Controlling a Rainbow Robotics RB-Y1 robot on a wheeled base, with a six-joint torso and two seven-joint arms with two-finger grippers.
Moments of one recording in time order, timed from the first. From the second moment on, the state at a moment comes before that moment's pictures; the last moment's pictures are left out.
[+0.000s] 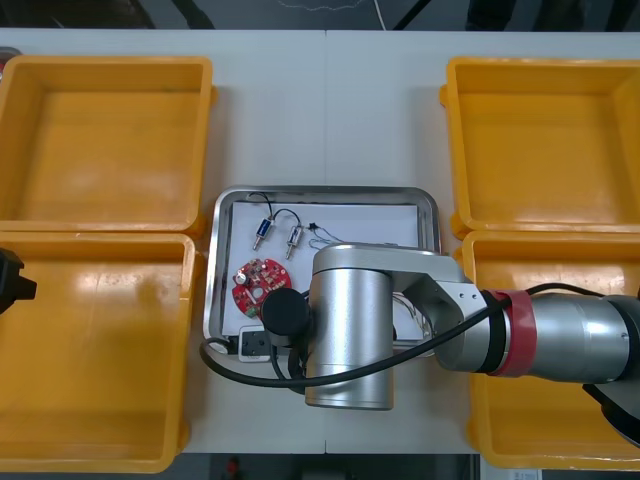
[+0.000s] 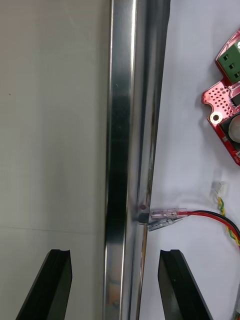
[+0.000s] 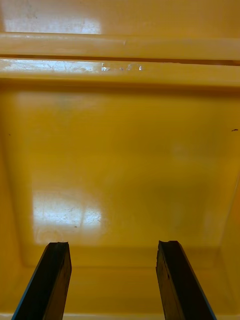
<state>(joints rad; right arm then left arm) -0.88 -0.43 1.19 -1.94 -0.60 1.59 1.63 -0.03 0.79 0.37 -2.32 0.88 1.91 -1.20</state>
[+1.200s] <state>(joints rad) -0.89 -0.43 1.25 -1.91 -0.54 1.58 1.63 -0.03 0.79 0.37 -2.32 0.88 1.91 -1.20</state>
